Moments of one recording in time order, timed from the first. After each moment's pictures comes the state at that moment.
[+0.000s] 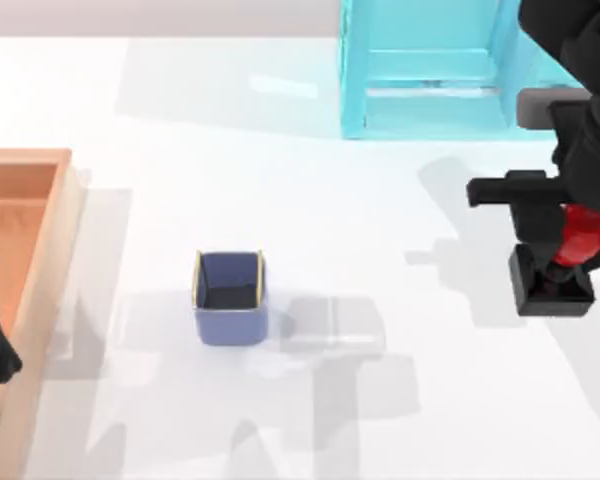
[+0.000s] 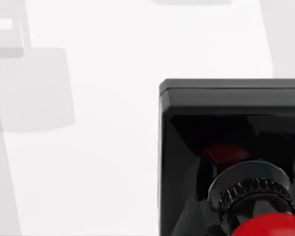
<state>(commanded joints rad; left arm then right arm) 0.00 0.00 0.00 0.00 0.00 0.00 0.45 1.70 1.52 -1.39 0.00 0.47</state>
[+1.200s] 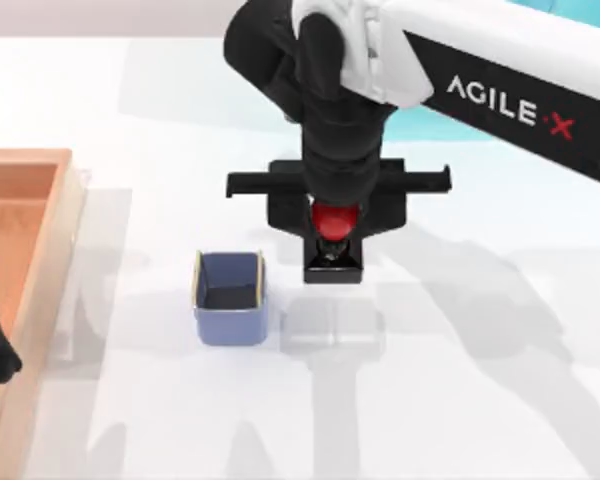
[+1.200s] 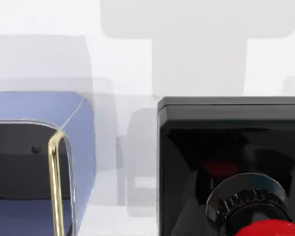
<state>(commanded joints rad) 0.00 0.00 0.00 0.00 0.00 0.00 0.75 2.23 2.03 -1.26 0.12 0.76</state>
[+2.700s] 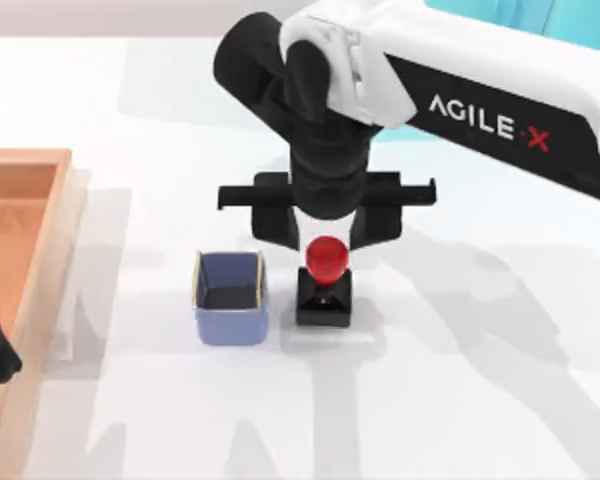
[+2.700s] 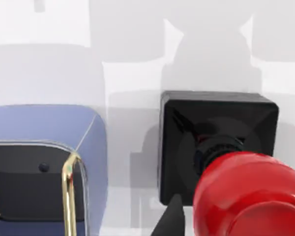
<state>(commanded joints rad) 0.00 0.00 0.00 0.00 0.00 0.00 0.76 2.25 1.99 -1.20 0.12 0.77</state>
